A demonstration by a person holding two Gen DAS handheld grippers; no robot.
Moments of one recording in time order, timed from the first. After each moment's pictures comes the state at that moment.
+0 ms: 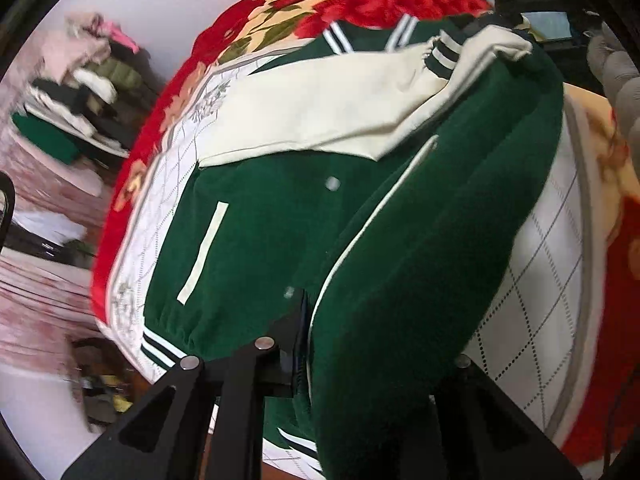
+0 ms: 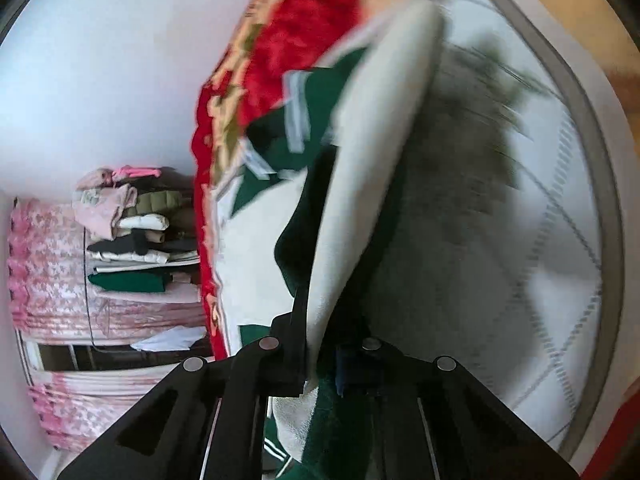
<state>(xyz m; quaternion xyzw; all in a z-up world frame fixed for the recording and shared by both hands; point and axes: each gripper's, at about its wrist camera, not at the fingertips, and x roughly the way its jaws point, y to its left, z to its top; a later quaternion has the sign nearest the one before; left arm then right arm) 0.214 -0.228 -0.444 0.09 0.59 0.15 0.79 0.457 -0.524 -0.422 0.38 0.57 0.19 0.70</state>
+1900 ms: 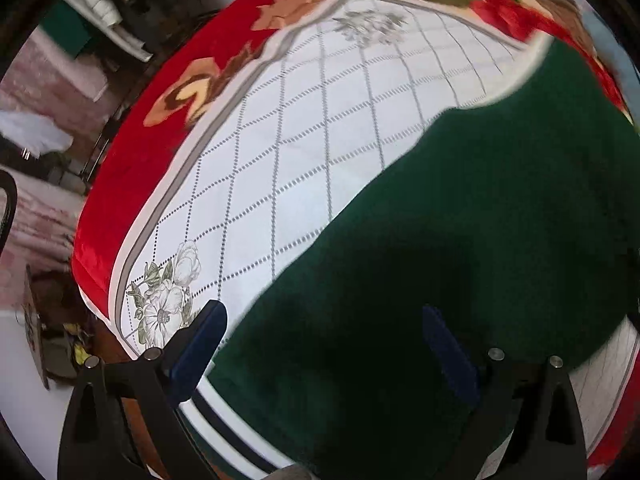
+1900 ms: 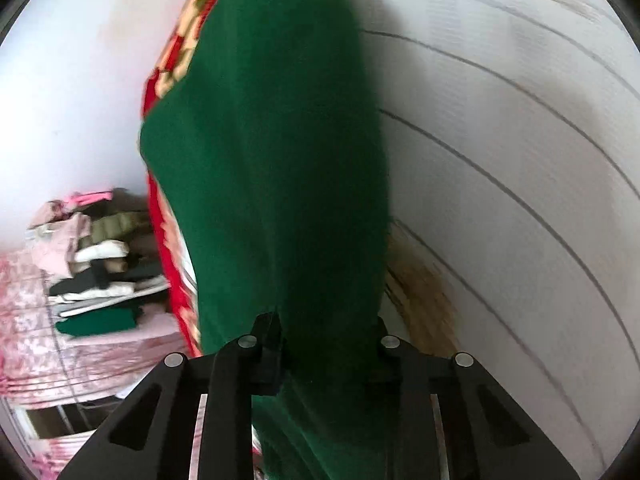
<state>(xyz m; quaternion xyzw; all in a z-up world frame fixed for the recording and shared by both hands) 0.213 0.077 -0.477 -0.04 0.63 0.19 0.75 0.277 -0.478 -0.419 0.41 0.63 0.04 0.66</state>
